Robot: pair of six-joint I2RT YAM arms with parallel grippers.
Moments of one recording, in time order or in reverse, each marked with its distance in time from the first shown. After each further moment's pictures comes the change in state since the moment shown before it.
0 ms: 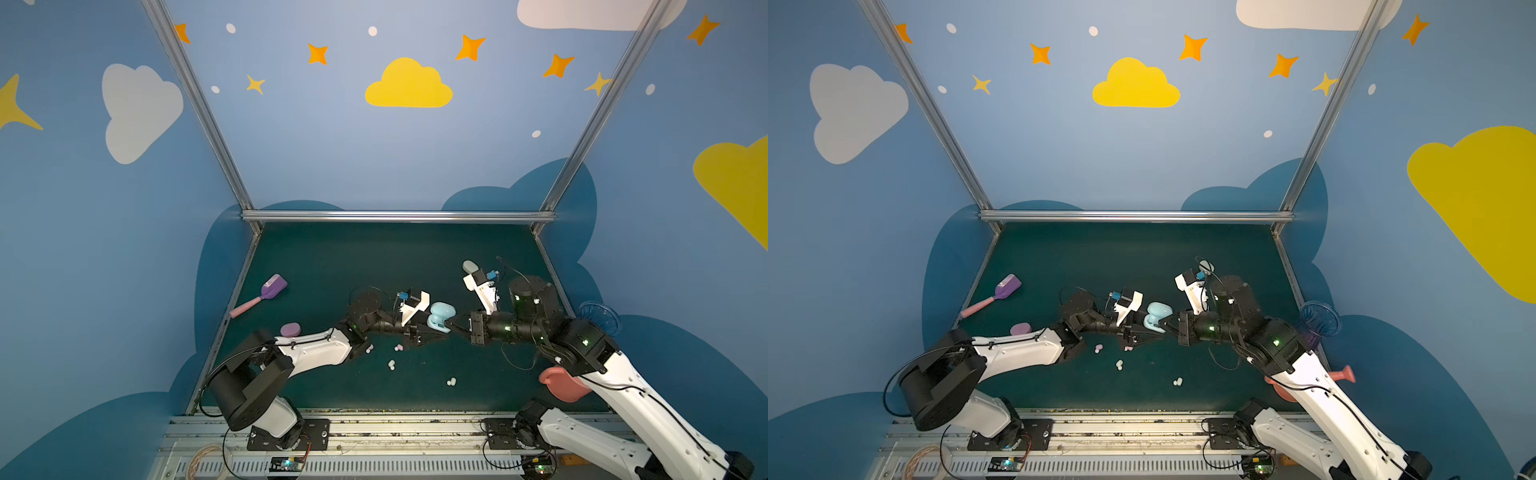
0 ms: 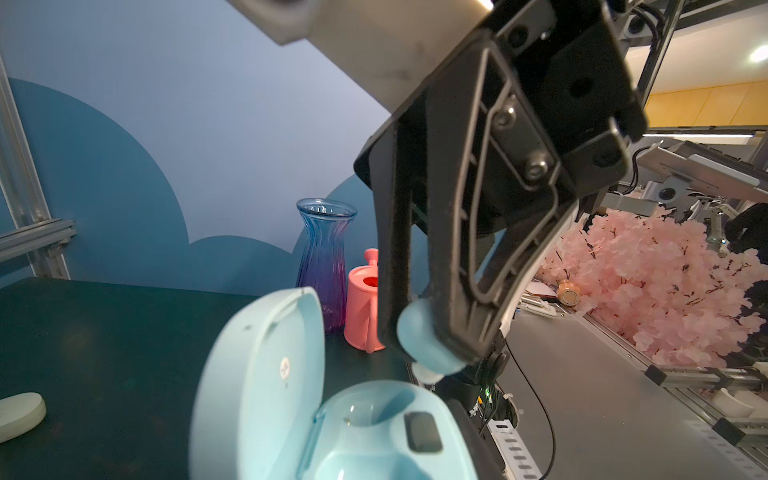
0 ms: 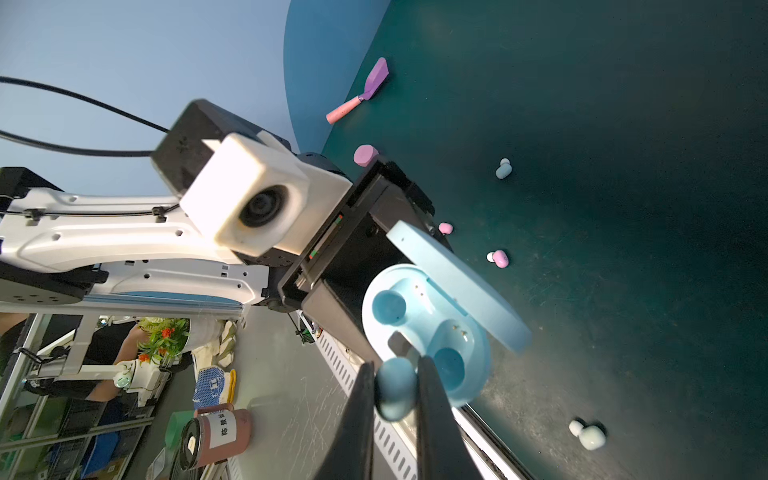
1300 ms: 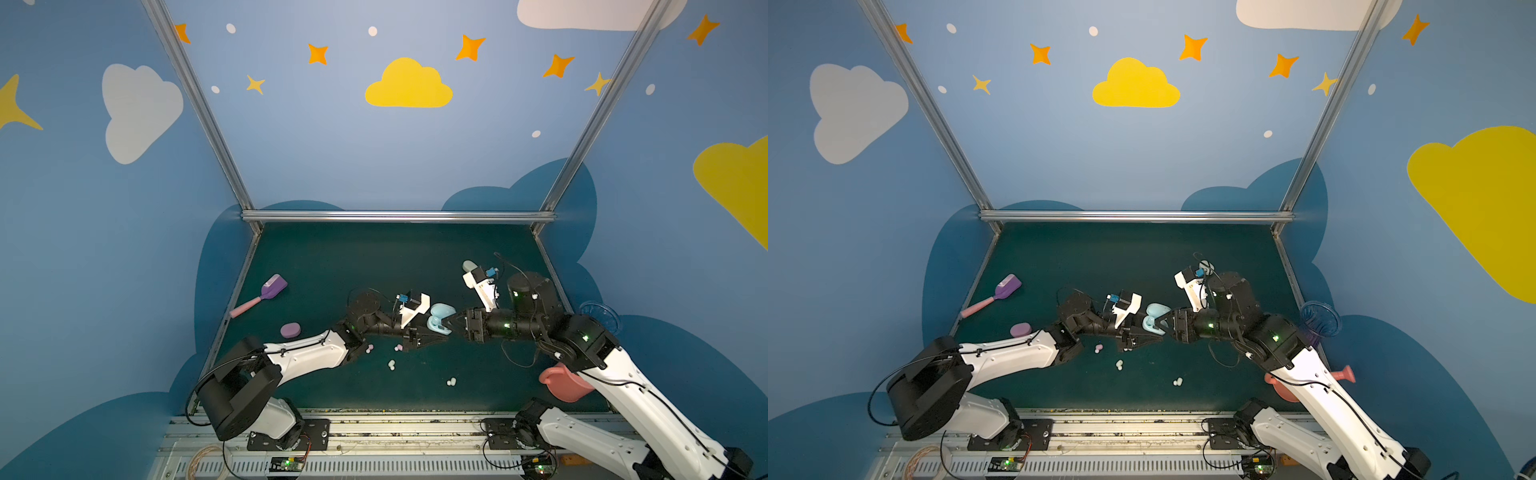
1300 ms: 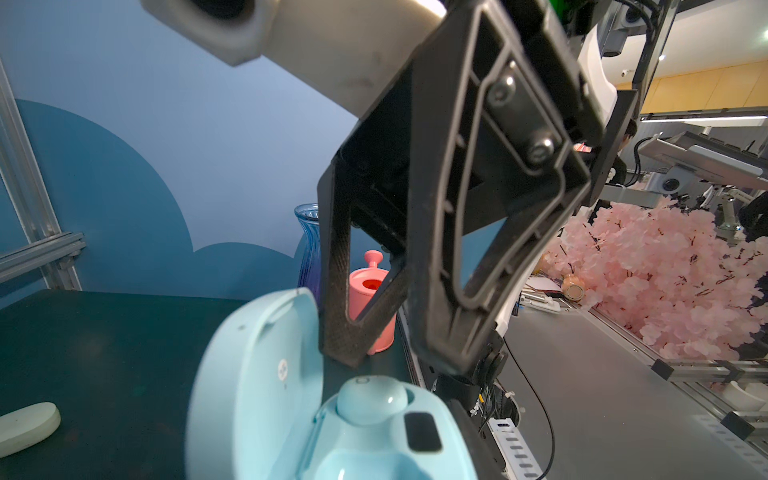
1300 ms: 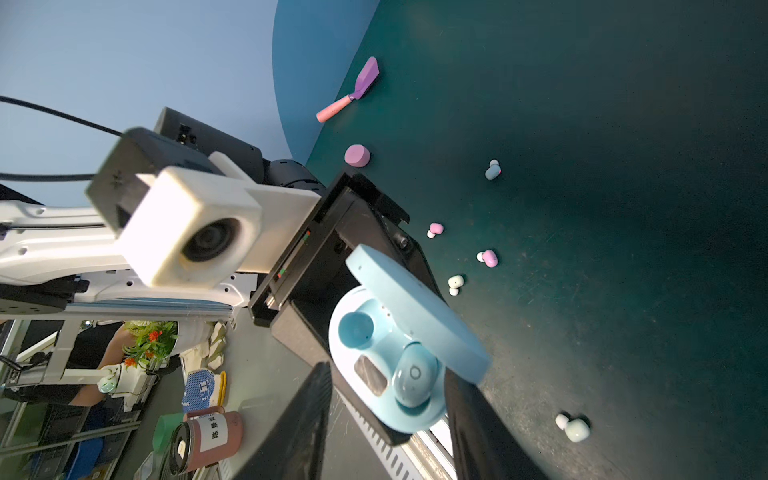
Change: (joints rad) left arm -0.019 -0.065 0.000 -0.080 -0.025 0.052; right arm -0.003 0.025 0.050 -0.044 0.026 -0.021
